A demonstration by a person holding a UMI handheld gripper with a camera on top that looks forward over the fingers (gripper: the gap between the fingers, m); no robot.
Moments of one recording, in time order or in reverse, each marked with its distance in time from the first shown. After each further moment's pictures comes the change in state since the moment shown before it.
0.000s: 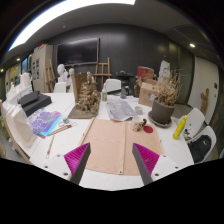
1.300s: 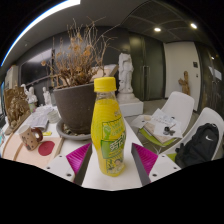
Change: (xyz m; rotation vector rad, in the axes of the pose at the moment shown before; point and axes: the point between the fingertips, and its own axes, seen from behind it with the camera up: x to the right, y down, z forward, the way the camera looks) arm 0.566 0.066 0.371 0.140 0.217 0.215
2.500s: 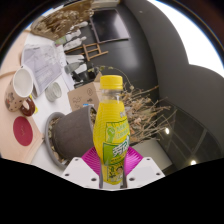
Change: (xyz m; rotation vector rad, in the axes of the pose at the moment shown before) arm -0.155 -0.189 -0.019 0.224 0.466 -1.232
